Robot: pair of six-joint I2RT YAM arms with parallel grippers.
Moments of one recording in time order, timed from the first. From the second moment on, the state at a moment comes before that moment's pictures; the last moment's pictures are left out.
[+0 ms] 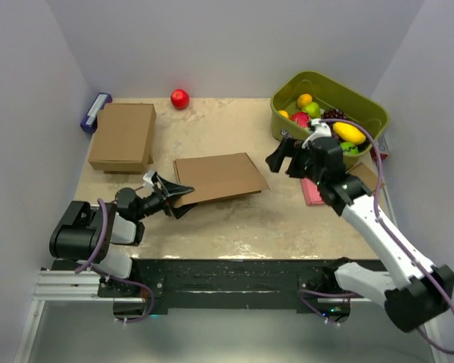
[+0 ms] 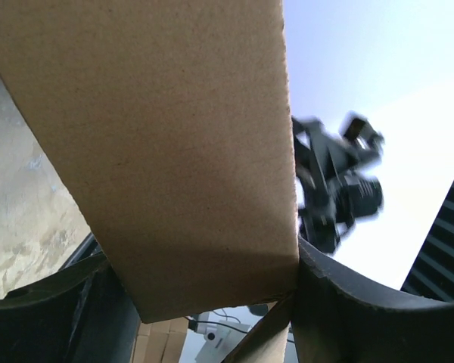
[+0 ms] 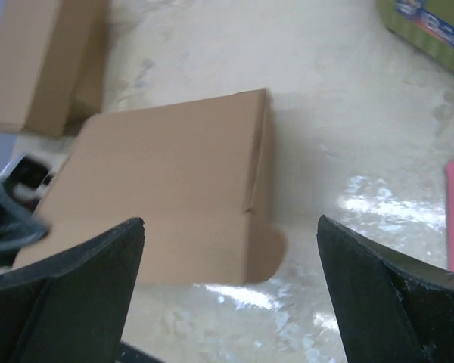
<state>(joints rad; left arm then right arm) -0.07 1.54 0.15 1.30 0.96 -1.74 0.49 1.03 0.97 -0.38 0.06 0.52</state>
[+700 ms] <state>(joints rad) -0.07 1.49 0.05 1.32 0.94 -1.90 0.18 1.10 0.43 0.28 -0.47 1.21</state>
